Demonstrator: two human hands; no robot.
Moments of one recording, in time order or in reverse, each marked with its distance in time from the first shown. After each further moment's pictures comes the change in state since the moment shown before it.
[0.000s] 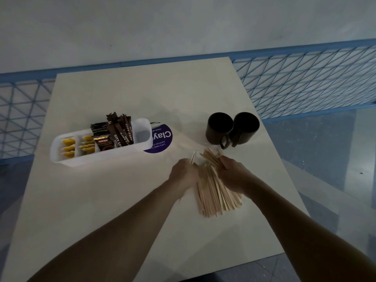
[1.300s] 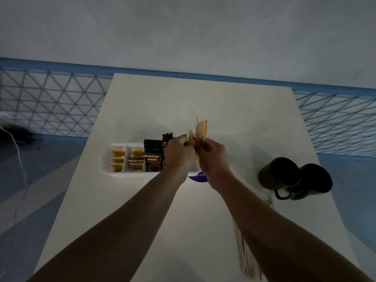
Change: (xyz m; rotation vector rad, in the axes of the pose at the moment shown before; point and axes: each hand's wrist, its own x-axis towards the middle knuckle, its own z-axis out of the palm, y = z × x) left_hand 0.076 -0.006 -0.163 -0.461 0.472 0.137; right_hand 0.121 -0.202 0.067 0.609 0.204 -0.151
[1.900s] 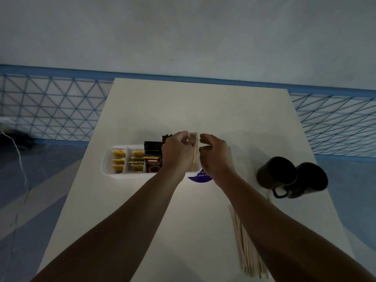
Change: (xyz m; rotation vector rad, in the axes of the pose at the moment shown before) left_hand -0.009 0.012 -0.008 0.028 0.047 0.077; right_hand -0.011 -0.018 -0.020 -0.267 0.026 -0.096
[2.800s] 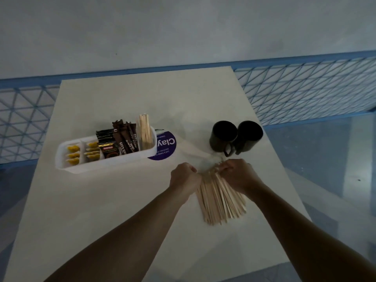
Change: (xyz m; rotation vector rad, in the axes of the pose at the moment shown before) left_hand -0.131 -0.044 0.097 0.344 -0.498 -0.260; right_hand -0.108 0.144 -0.137 -0.303 -0.048 0.245
